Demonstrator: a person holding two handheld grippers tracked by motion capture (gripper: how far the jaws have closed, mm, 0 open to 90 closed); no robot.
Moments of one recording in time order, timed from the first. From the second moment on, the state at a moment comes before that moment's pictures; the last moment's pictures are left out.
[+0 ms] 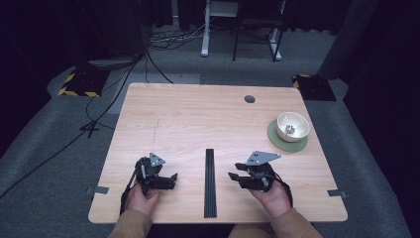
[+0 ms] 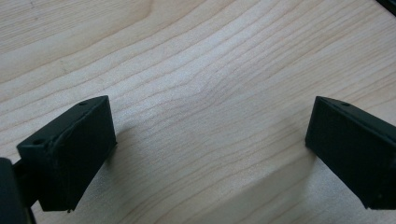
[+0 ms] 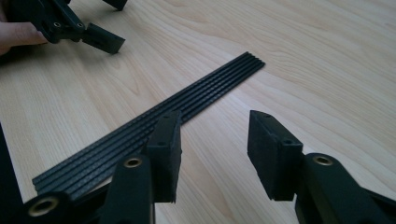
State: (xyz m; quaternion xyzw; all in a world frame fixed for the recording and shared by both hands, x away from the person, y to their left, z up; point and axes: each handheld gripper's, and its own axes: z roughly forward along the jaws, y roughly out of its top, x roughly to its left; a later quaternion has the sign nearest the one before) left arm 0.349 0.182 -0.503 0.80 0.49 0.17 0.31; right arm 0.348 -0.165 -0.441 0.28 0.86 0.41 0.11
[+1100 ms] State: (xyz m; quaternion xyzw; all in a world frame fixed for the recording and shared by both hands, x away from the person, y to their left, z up) left arm 0.348 0.182 -0.503 0.80 0.49 0.17 0.31; right arm 0.348 -0.115 -0.491 0.28 0.88 0.38 0.11
